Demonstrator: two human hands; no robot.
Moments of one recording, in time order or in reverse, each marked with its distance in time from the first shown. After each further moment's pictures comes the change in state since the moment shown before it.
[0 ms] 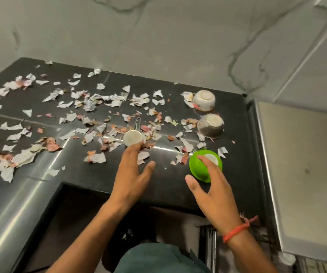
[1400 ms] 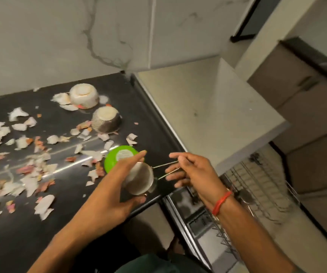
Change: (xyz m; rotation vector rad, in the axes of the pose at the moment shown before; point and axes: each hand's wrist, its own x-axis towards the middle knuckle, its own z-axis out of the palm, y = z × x) left_hand 0.021 0.103 0.054 -0.174 -0.936 0.573; right_hand -0.043 0.029 -0.090 0.663 0.384 0.581
